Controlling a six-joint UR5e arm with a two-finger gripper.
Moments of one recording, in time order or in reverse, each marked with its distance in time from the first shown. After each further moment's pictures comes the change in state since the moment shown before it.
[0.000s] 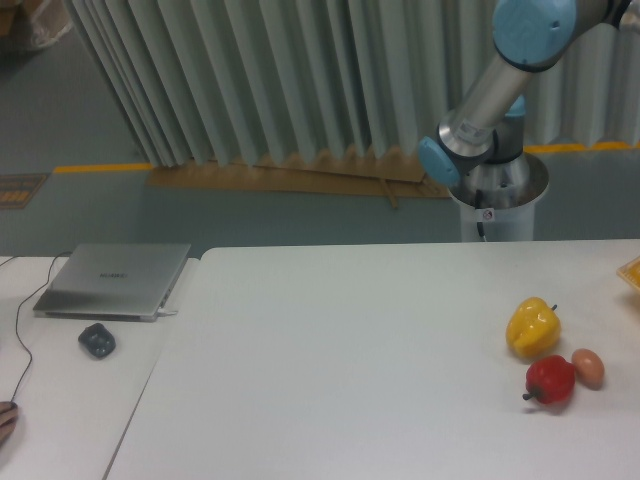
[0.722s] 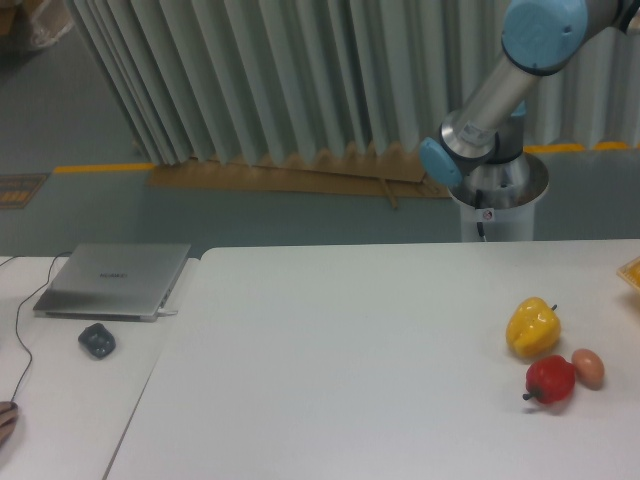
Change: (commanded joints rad) arm 0.041 -0.014 0.005 0.003 -0.048 -0.003
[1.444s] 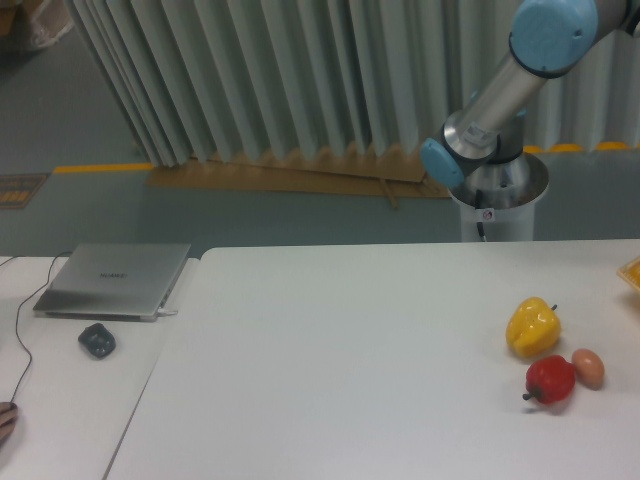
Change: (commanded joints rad) arm 0.008 -0.020 -0.006 0.002 -0.002 0.011
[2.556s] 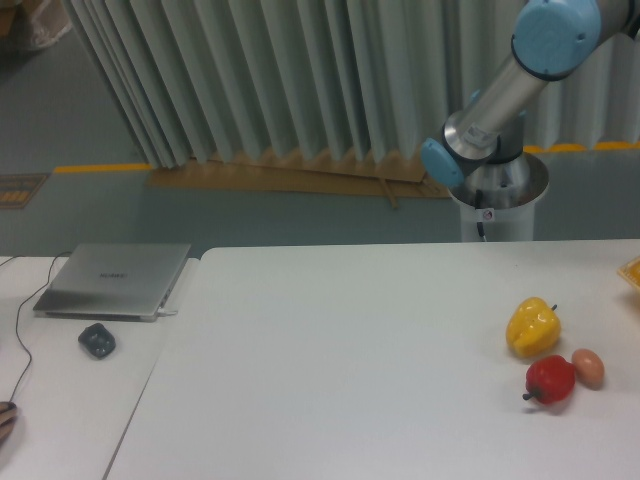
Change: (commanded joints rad) arm -0.002 -0.005 -0.012 0.000 0.000 -0.006
